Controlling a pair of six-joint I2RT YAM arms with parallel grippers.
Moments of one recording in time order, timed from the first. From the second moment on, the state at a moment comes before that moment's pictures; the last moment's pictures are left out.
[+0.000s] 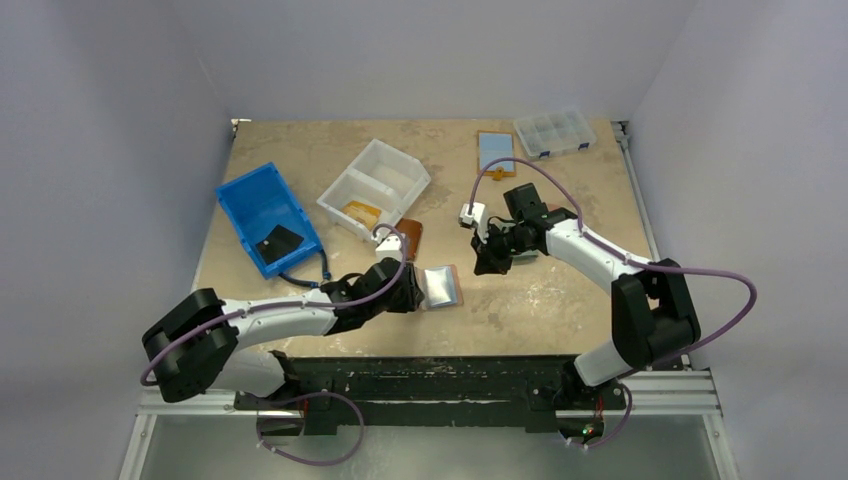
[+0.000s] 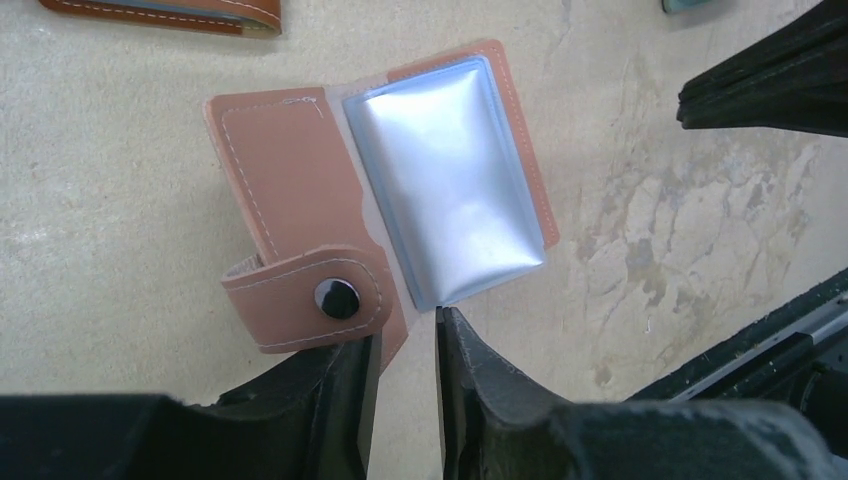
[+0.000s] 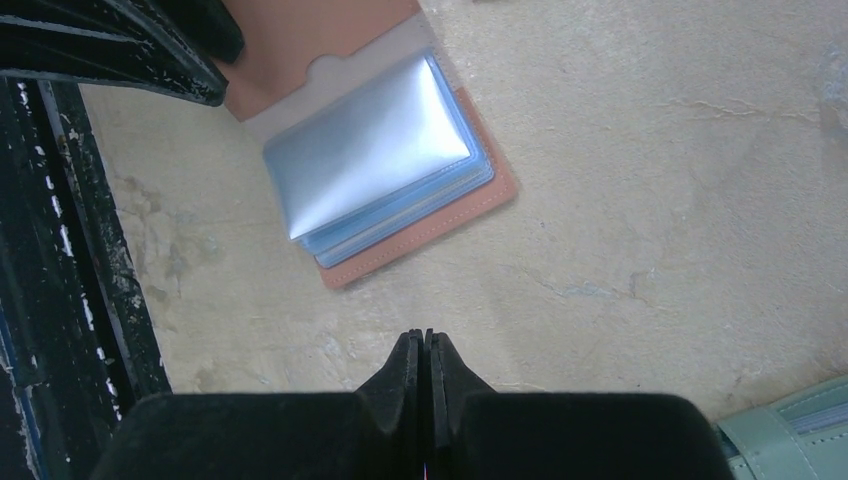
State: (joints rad) left arm -0.97 1.32 0.58 0.02 -0.24 -0.83; right arm 0.39 1.52 0.96 -0.56 -0.64 -0.63
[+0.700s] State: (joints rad) left arm -0.92 1.41 0.52 0.18 -0.13 -0.82; right arm 0.48 1.61 0.97 -0.56 -0.70 -0.59
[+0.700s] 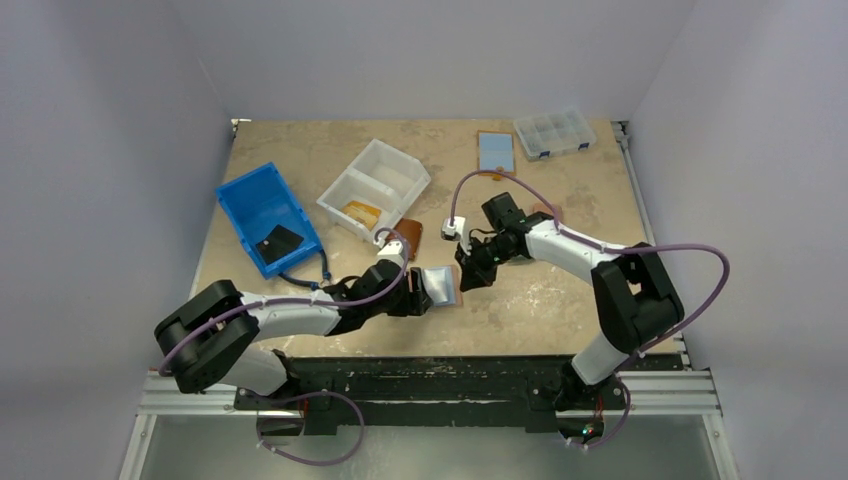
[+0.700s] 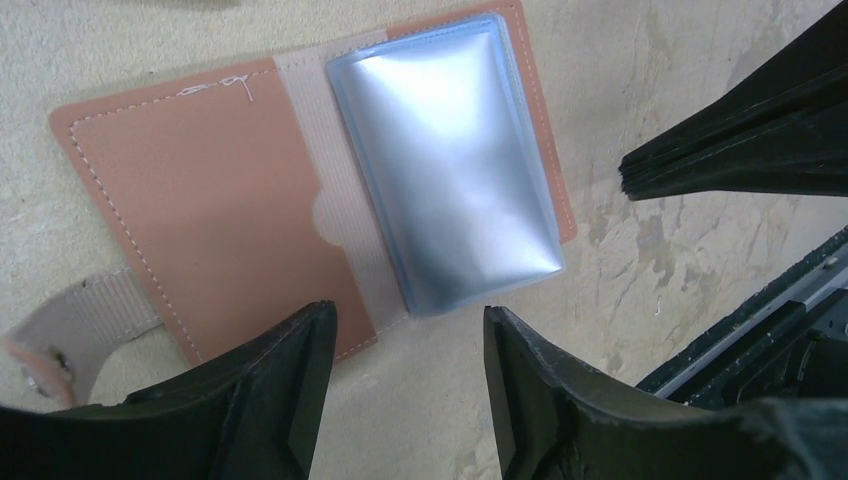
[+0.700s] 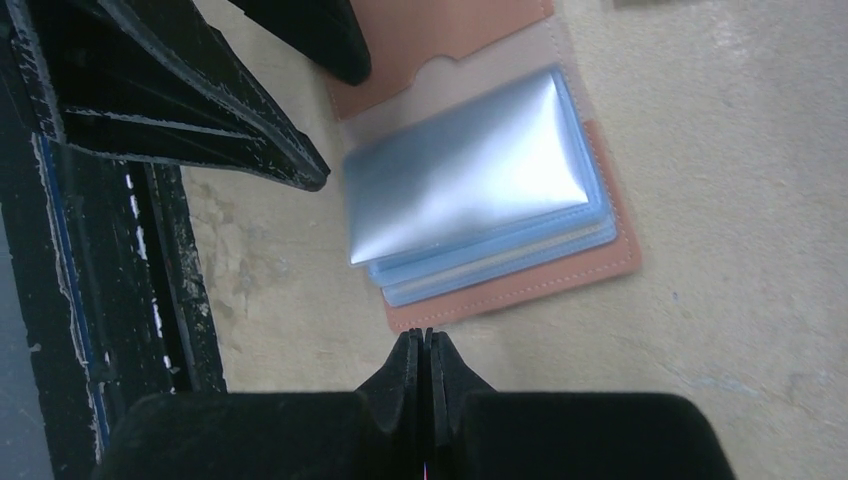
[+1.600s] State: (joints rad) left arm -0.90 1.40 0.45 0.33 0.00 -0.81; right arm 0.54 1.76 1.03 -0.48 -0.73 -0.36
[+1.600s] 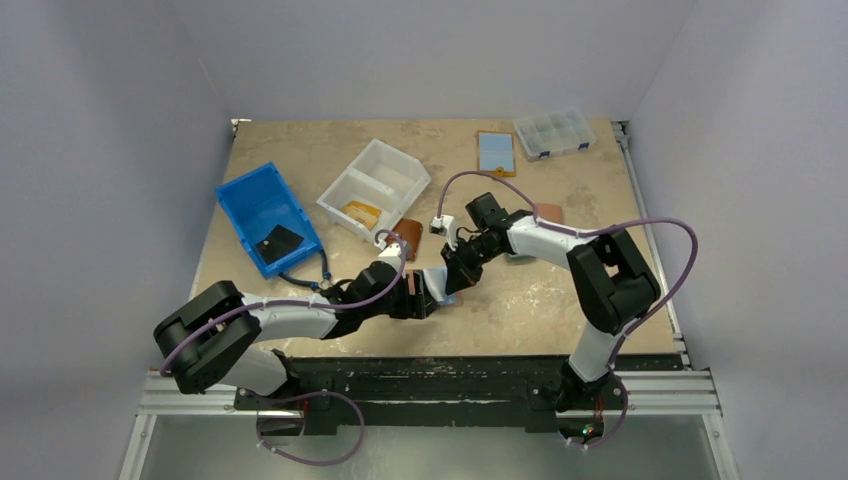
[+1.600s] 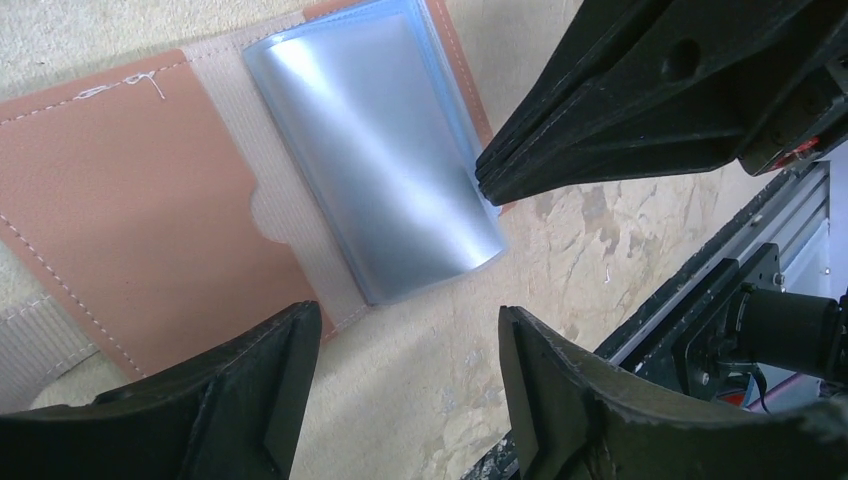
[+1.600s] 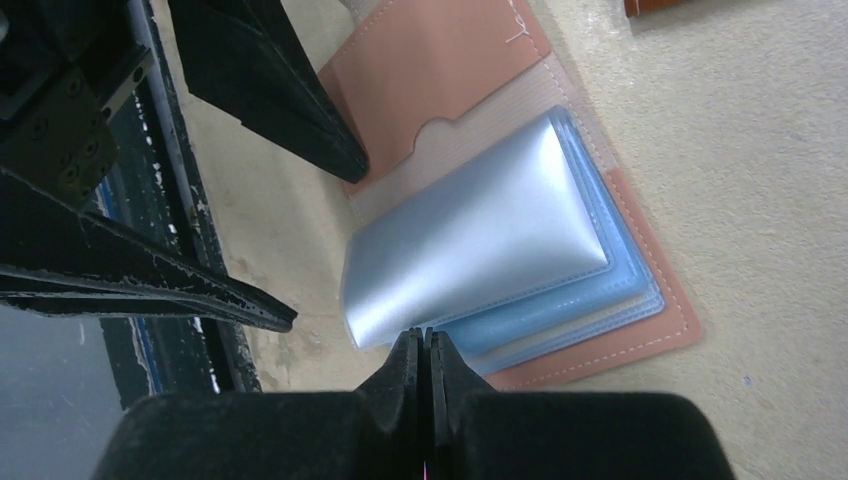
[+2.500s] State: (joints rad) left arm -0.90 1.46 0.50 0.28 -0.06 -0.81; right arm 0.56 1.85 1.10 -0.50 -0.93 -0.31
